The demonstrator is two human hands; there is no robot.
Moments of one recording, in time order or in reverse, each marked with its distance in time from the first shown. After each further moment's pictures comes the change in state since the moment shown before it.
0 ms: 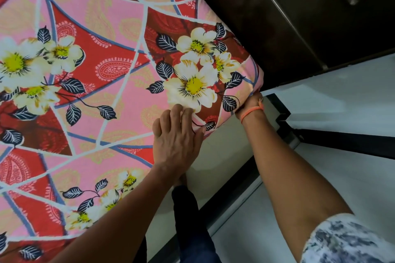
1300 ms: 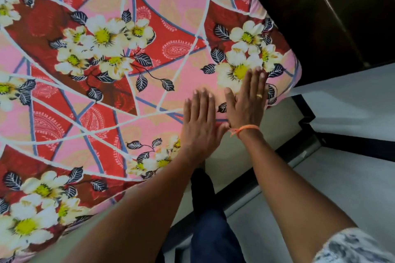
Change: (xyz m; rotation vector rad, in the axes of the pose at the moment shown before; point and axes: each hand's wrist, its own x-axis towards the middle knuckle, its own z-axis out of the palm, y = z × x) left_hand -0.044 -0.046 -0.012 -0.028 -0.152 0.036; right_hand -0.123 0.089 0.040 -1.627 0.088 -1.026
